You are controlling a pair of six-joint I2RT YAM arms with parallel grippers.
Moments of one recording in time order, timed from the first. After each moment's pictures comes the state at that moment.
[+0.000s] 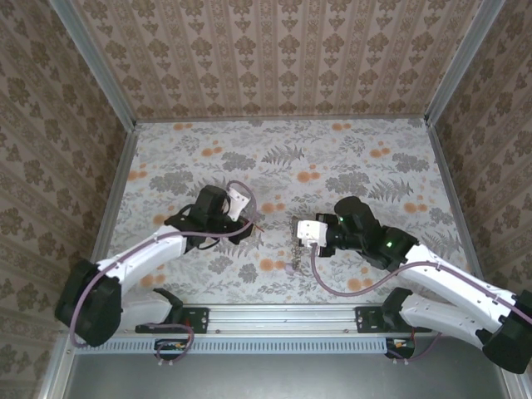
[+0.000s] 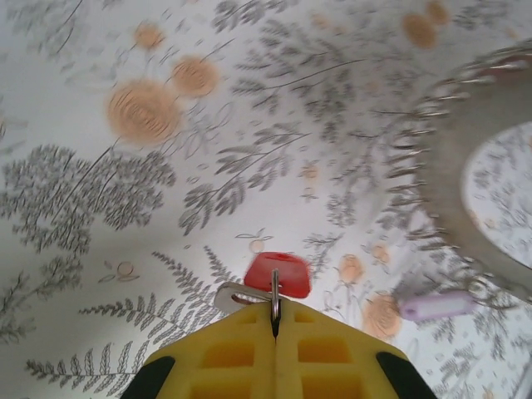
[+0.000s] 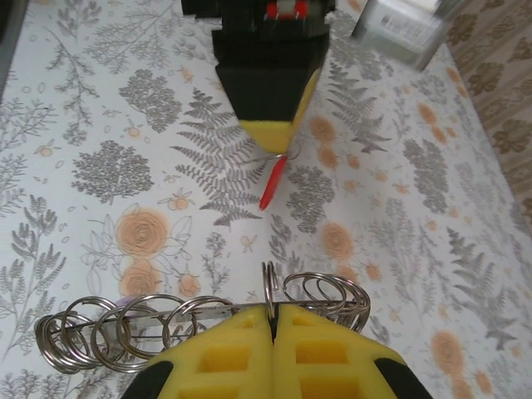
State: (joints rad) left arm -0.63 1.19 0.66 -0.29 0.41 -0.07; right arm 0.75 0.93 0.71 -0.37 -0.26 -0.73
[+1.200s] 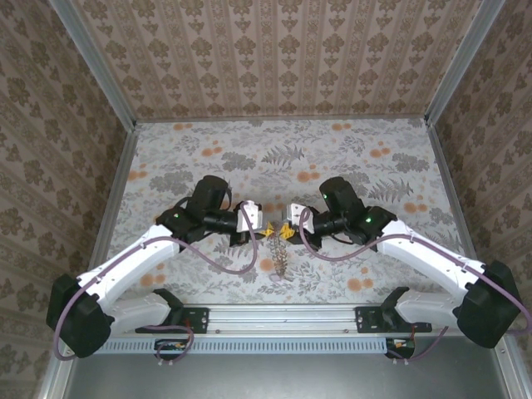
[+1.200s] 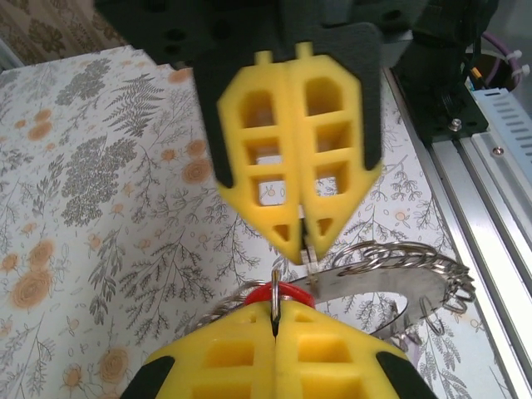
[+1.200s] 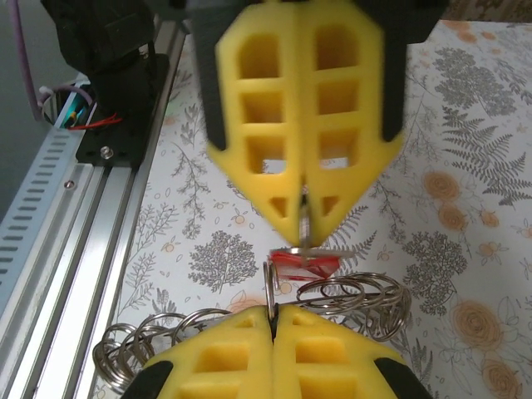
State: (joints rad) left arm -0.71 1.12 0.83 -0.39 0.75 0.73; right arm 0.66 1.18 0.85 -0.35 -0.67 -0.57
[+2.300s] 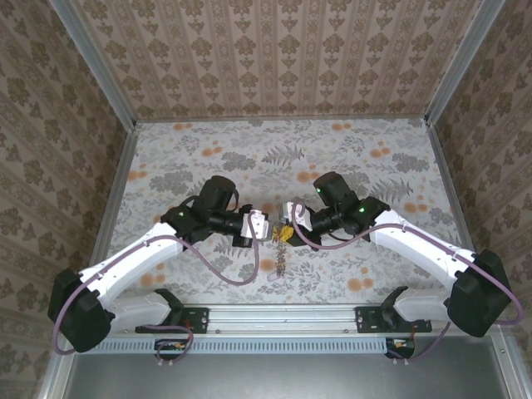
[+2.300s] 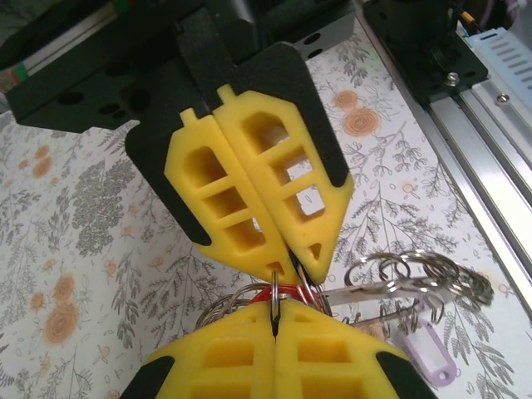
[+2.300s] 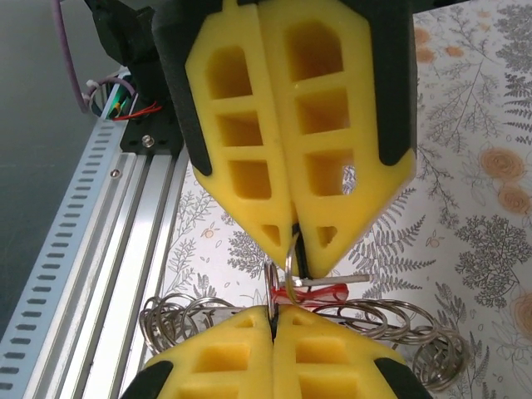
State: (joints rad) left arm -0.77 1.15 0.87 -0.45 0.70 0.91; right arm 0.64 1.27 0.93 -0.51 -0.75 -0.61
